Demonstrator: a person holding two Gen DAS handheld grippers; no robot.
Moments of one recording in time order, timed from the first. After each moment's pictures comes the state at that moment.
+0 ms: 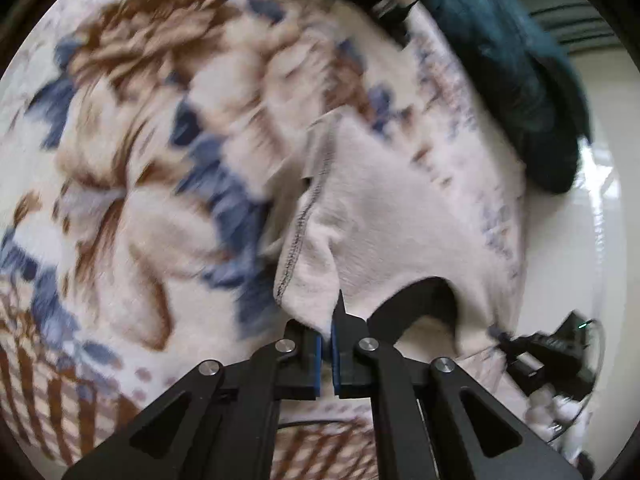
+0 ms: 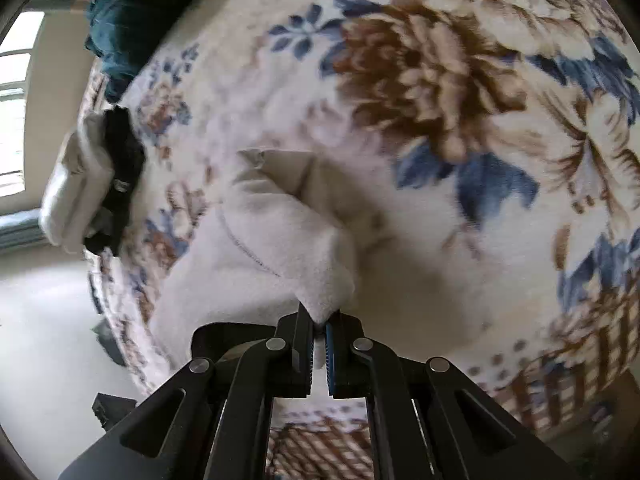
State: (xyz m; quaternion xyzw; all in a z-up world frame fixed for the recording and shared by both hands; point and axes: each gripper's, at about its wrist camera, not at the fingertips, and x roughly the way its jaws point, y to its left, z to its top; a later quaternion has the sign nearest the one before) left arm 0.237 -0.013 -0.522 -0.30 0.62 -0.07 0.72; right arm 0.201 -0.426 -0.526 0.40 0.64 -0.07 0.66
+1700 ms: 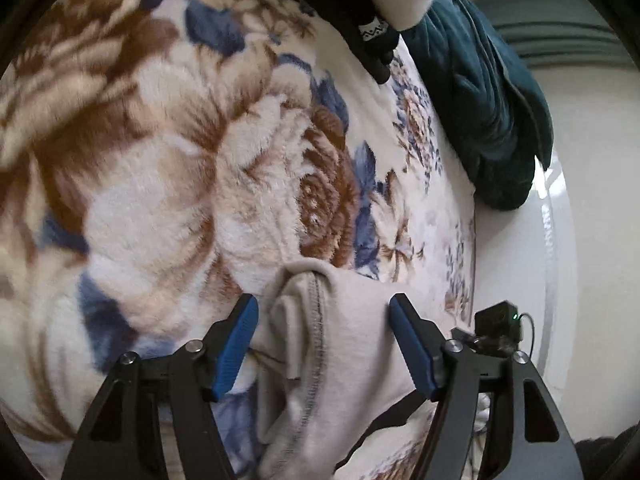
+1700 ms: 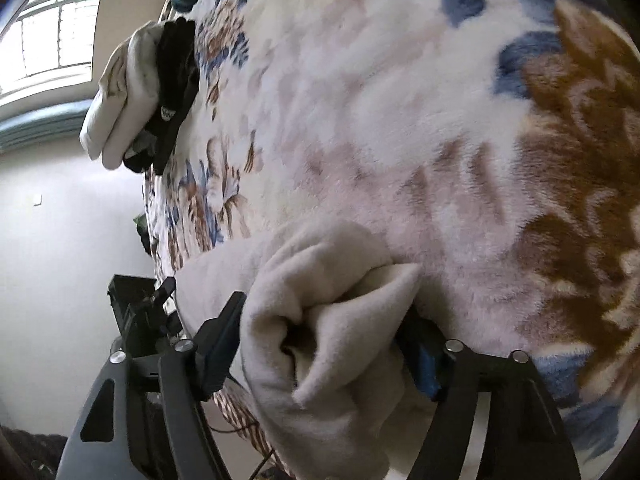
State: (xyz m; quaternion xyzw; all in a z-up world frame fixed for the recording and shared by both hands) left arm 0.332 0.024 -0.565 -0.37 0.56 -0.19 0.71; right arm 0.299 -0.426 -0.601 0.37 0.66 0.20 0.62
